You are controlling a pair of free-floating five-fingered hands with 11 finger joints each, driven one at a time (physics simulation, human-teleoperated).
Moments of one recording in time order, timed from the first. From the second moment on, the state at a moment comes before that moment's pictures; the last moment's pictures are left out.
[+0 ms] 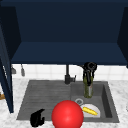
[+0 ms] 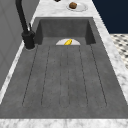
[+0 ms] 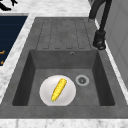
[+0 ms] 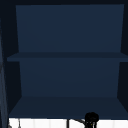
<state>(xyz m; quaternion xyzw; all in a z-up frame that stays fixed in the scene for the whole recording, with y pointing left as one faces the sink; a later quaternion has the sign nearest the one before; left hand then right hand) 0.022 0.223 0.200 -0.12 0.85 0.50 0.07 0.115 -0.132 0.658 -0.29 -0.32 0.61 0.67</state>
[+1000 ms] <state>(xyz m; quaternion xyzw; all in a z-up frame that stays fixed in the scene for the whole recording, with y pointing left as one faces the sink) 0.022 0.223 0.200 -0.12 0.85 0.50 0.07 0.111 -0.115 0.798 -0.31 -0.32 0.60 0.66</state>
